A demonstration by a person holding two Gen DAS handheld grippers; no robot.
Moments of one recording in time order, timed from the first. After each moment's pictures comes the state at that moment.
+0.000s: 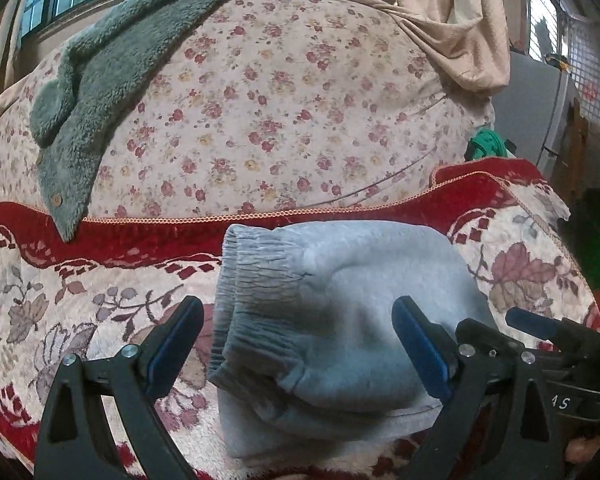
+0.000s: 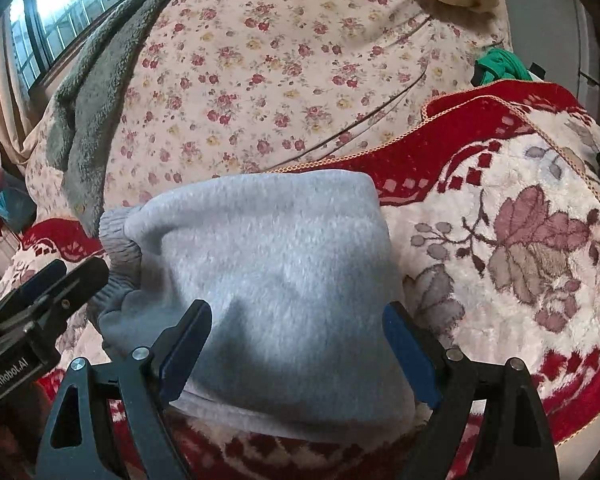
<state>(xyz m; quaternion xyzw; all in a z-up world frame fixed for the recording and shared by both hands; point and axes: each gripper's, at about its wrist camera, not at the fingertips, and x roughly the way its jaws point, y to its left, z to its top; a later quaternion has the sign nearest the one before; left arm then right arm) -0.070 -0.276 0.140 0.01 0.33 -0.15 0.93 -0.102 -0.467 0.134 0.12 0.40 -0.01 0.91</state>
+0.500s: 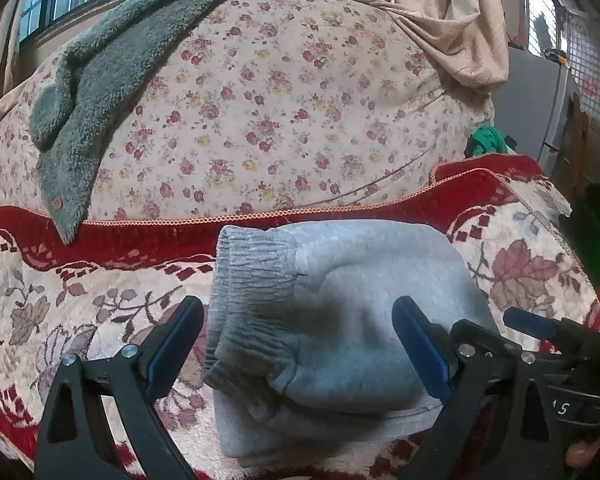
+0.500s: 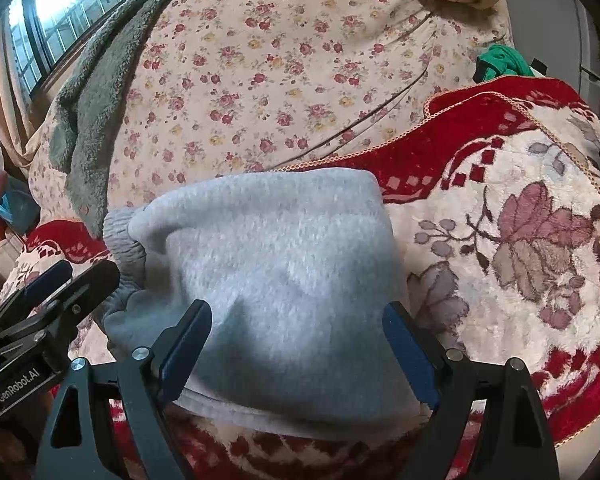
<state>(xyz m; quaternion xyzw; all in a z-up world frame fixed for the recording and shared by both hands) -0.071 -0.282 0.139 0.01 0.33 -0.14 0.93 -0.102 -0.466 0.134 0.13 0.40 -0.01 0.91</state>
